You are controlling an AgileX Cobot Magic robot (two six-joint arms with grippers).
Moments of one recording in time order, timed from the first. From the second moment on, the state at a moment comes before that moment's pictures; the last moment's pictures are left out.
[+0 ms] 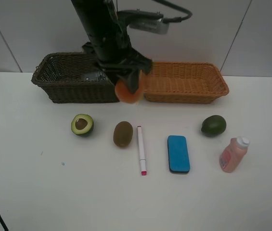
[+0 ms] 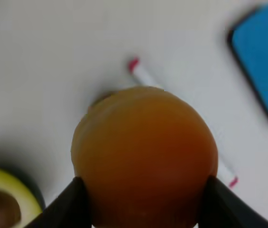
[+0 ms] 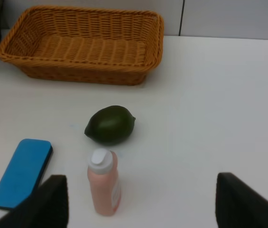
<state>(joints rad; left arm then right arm) -0.66 1.95 -1.70 -0.11 1.00 0.04 0.10 0.00 -0.52 -0.06 1.06 0.02</state>
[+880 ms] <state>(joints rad) -0.62 2.56 -2.40 -0.05 0.79 -0.01 0.10 0.00 -0.52 -0.06 1.06 0.02</state>
